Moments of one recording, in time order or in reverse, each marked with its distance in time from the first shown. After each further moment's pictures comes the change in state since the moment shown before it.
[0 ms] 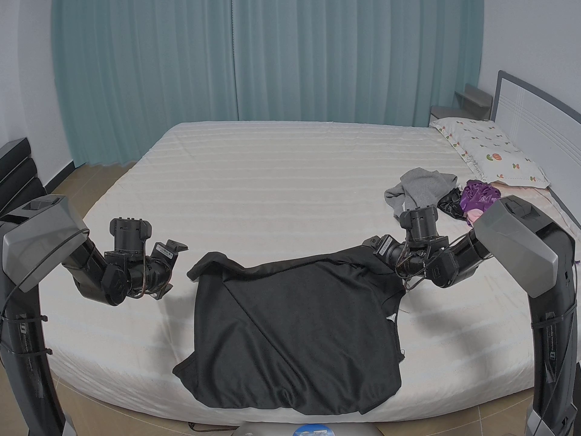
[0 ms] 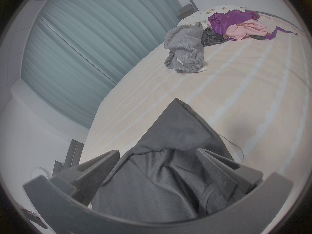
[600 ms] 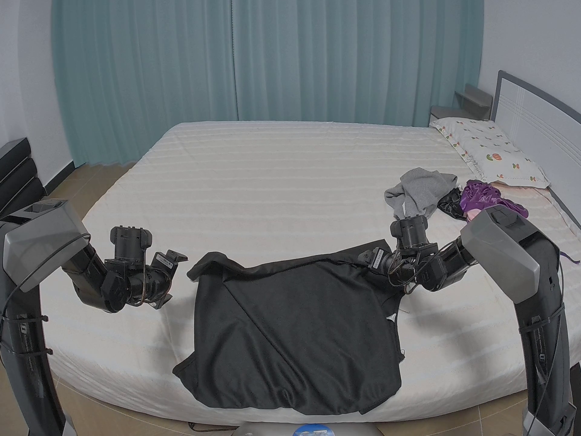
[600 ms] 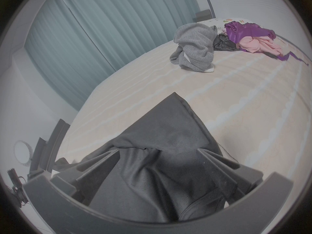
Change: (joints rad) left arm 0.000 0.005 0.051 -0.004 0.001 0.001; right arm 0.003 0.098 -0.105 0.074 -0.040 -0.213
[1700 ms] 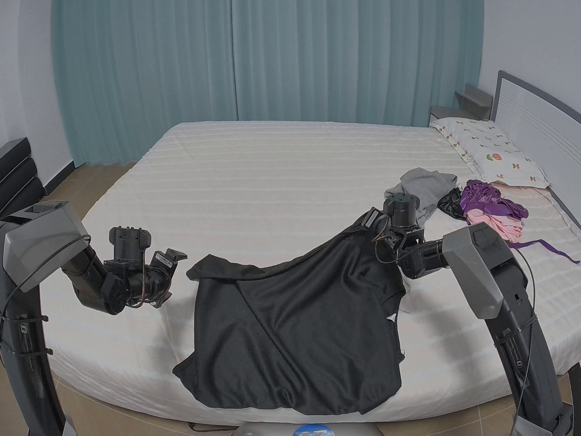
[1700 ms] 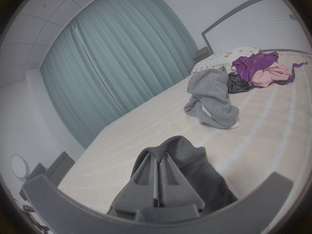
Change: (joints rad) left arm -0.001 0.000 0.016 -0.044 0.003 0.004; right arm -0.013 0.246 -0.507 -0.159 -0.181 -0.011
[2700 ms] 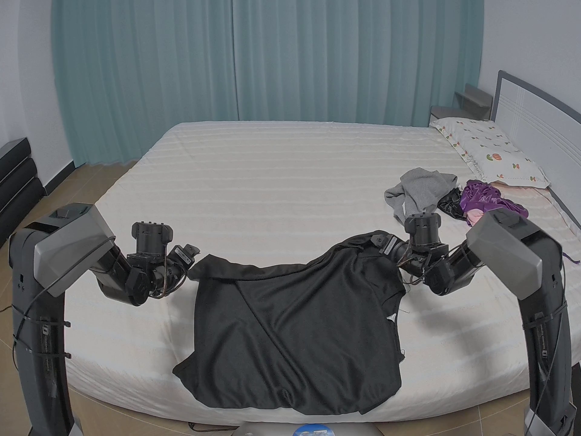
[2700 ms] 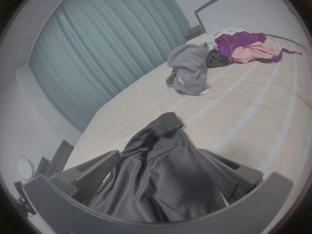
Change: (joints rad) left arm -0.049 0.130 -0.207 0.043 0.144 0.219; right arm -0.037 -0.236 0.568 -0.104 0.120 0.078
